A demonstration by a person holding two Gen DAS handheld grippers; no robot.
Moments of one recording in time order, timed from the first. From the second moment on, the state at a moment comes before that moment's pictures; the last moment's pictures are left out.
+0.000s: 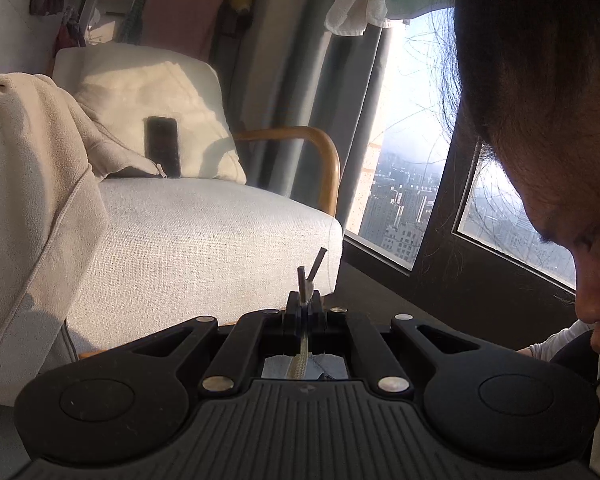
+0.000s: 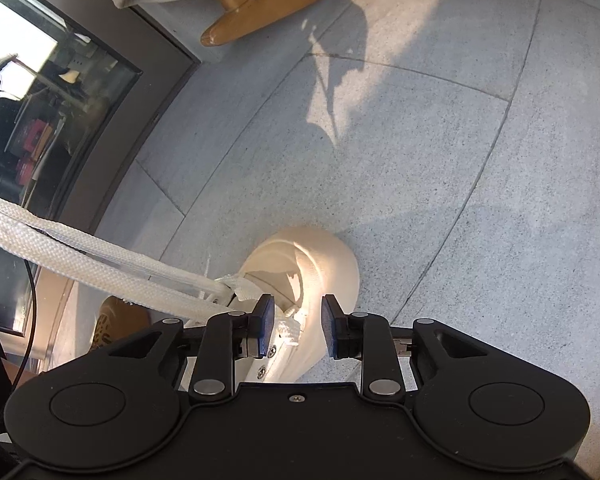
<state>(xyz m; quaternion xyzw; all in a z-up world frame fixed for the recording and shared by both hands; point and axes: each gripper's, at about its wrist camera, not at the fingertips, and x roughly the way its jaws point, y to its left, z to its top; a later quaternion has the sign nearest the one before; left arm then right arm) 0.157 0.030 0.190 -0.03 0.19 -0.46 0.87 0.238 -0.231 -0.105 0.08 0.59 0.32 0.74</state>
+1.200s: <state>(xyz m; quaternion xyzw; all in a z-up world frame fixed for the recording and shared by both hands) 0.150 0.008 0.197 0.01 0.18 -0.47 0.86 0.187 -0.187 -0.059 -0.05 0.51 0.35 0.78</state>
